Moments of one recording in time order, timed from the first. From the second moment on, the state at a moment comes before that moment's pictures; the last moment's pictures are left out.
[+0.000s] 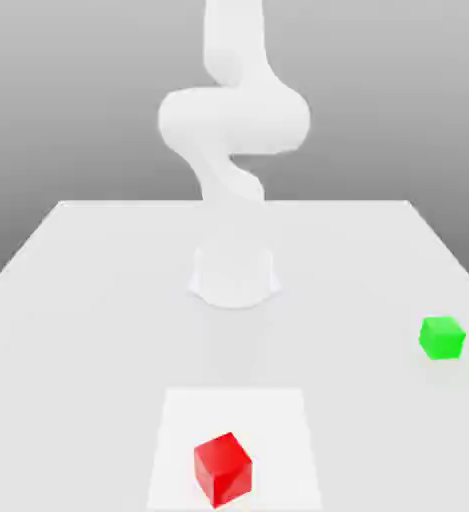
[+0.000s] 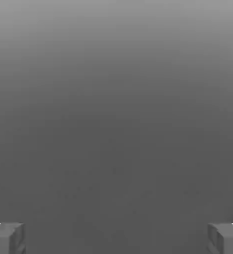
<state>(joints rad) -0.05 -0.71 0.05 -2.32 -0.02 2.33 0.91</state>
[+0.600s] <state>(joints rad) -0.29 -0.05 0.24 -2.45 -0.20 2.58 1.68</state>
